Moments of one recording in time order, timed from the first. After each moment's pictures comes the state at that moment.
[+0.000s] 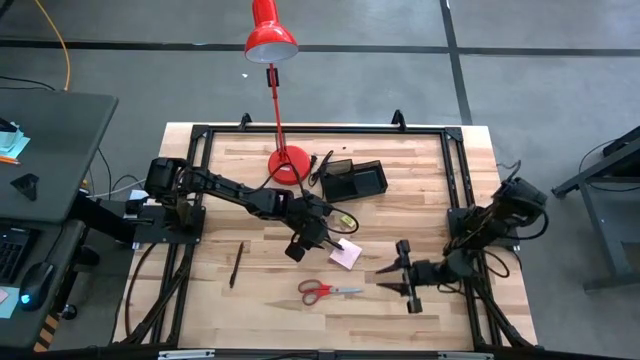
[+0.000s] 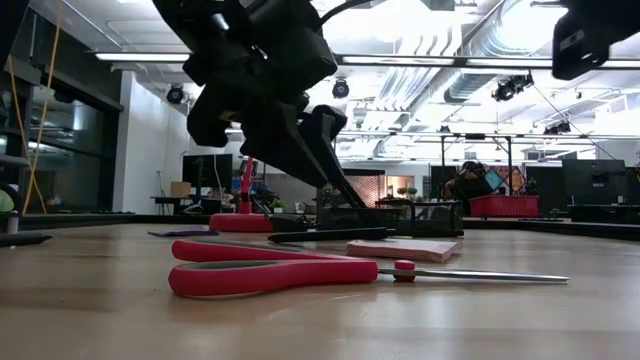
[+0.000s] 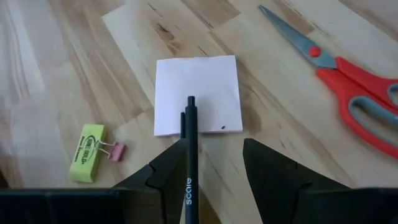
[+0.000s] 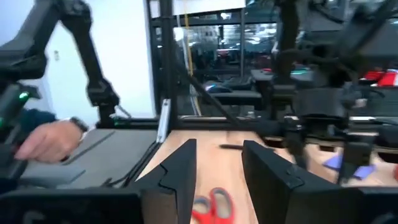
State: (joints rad) left arm 0.07 1.82 1.04 -0.06 0.26 0.48; right arm 0.84 1.68 0.32 1.55 0.70 -0.09
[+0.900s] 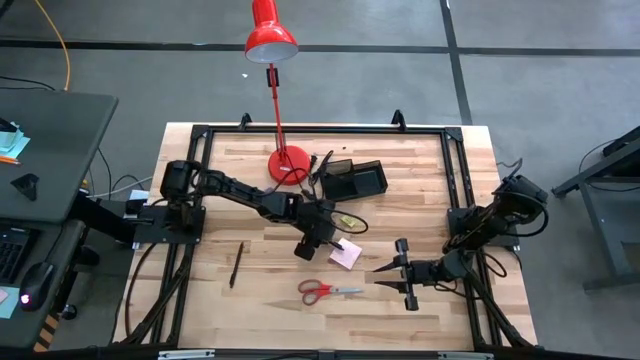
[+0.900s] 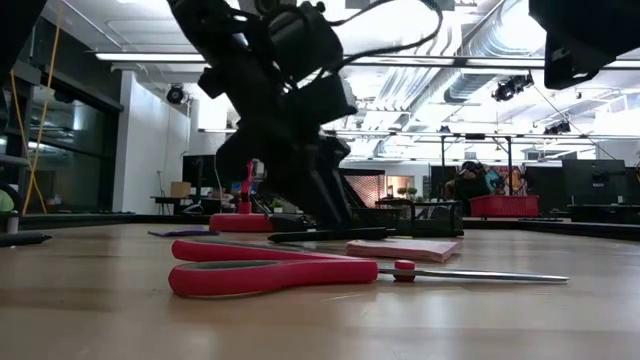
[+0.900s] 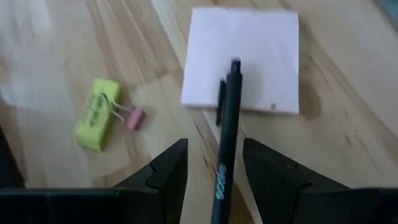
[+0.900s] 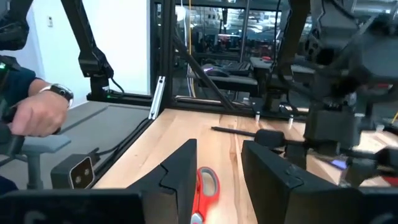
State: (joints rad) left arm 0.07 1.94 1.12 -0.11 0.12 0.39; right arm 0.82 1.67 0.30 1.45 0.68 -0.11
